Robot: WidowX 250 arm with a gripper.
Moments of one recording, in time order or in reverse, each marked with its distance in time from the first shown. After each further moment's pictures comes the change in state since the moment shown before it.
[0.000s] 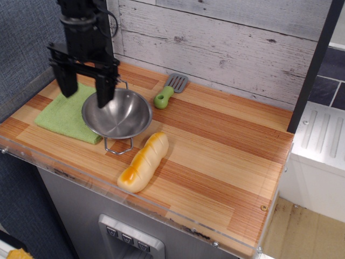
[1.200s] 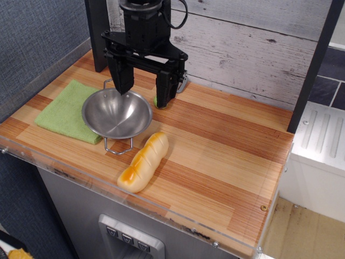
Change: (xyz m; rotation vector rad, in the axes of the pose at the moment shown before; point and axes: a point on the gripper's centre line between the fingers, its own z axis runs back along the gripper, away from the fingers) arm -0.013 -0.096 0.050 -0.033 -0.109 -0.096
